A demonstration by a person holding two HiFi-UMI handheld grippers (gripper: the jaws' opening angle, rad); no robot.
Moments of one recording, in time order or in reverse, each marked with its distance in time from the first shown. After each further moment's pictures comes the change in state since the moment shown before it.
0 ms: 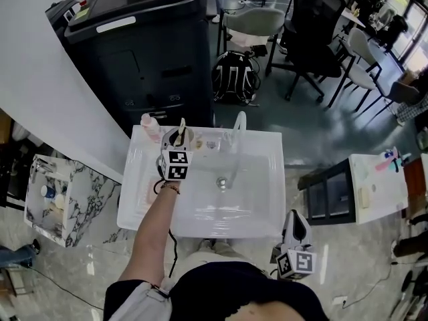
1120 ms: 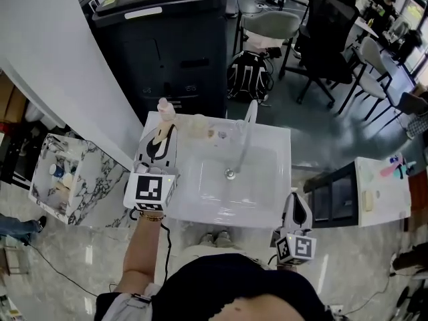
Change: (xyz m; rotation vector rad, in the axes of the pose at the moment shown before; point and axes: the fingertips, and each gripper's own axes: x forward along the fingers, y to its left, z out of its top) left arm -0.222 0.018 0.135 -0.026 -0.359 0.030; right arm 0.006 0.021 0.017 -0.040 -0.100 0.100
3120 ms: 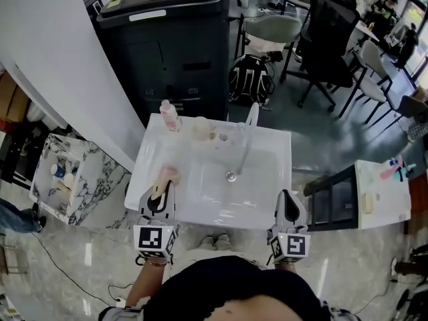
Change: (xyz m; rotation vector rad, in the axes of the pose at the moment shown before) left arm -0.121 -0.040 -0.071 -0.186 0.210 0.055; right arm 0.016 0.032 0.004 -0.091 -0.021 0.103
